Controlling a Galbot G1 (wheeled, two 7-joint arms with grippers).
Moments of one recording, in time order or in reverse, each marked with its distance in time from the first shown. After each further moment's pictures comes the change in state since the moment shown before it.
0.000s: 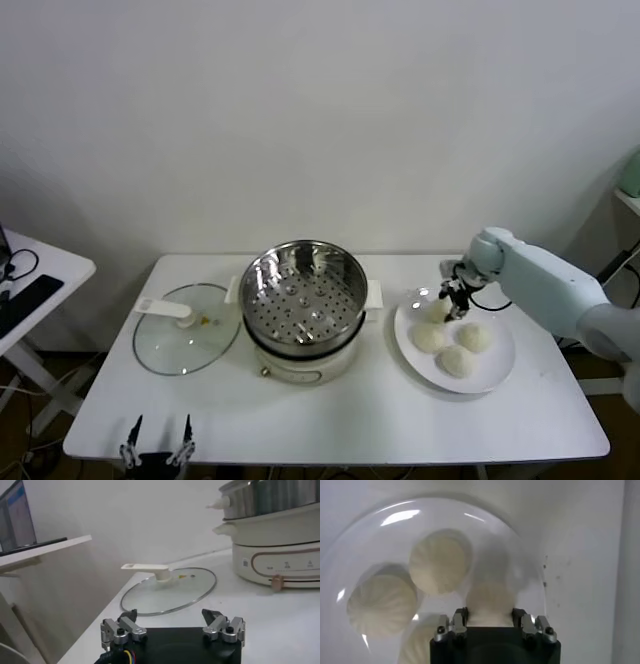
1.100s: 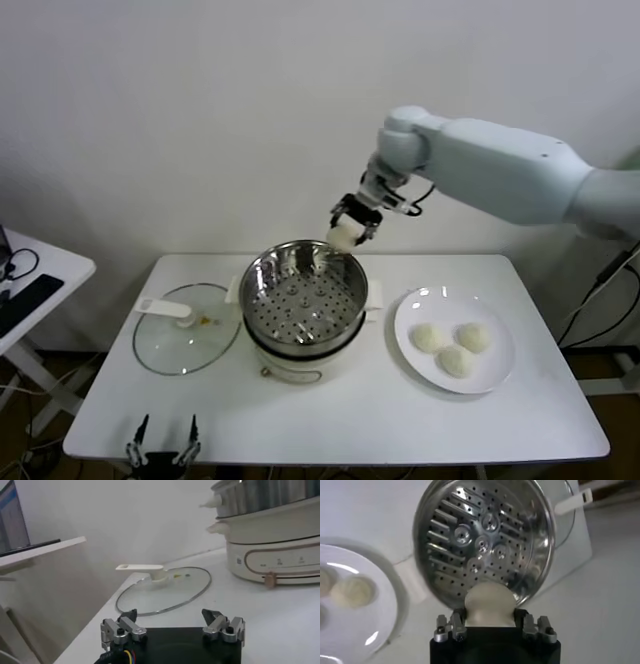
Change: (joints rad) left arm -0.009 0.001 0.023 0.013 0.027 -0.006 -0.006; right arm 0.458 0.347 -0.298 0.233 0.059 0.439 0.022
